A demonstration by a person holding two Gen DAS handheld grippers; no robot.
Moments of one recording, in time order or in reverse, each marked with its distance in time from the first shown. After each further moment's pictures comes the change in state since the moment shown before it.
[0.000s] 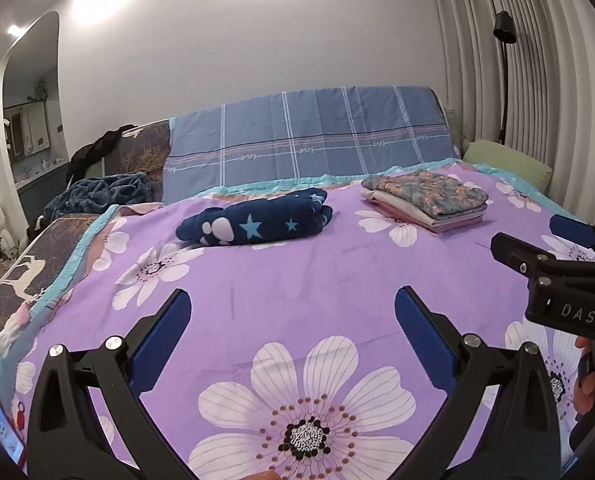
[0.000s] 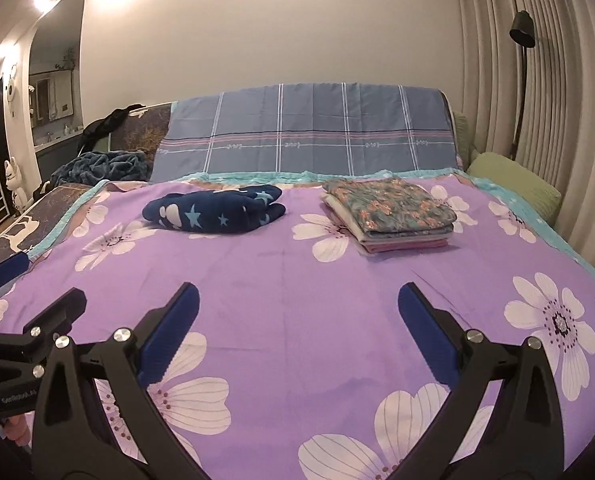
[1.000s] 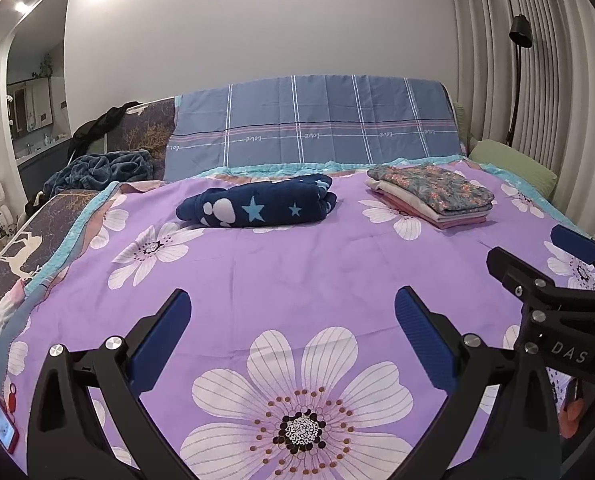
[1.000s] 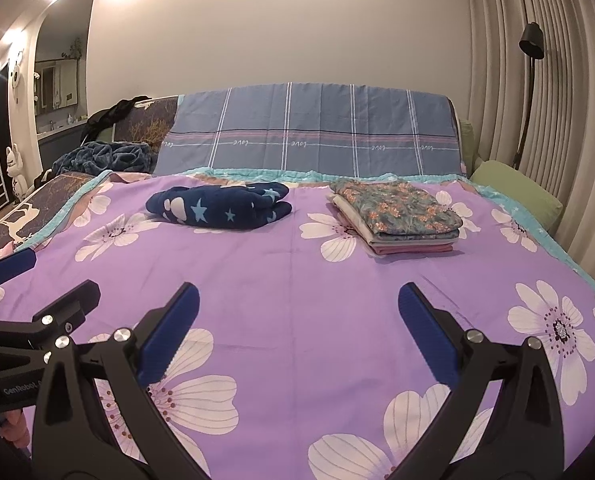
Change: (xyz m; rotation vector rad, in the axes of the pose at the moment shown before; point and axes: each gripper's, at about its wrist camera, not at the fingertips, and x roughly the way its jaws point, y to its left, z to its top) left arm 0.012 0.009 -0.004 -0.051 0.055 -0.007; right arm 0.004 0.020 -0.004 -0.050 0.000 -0.001
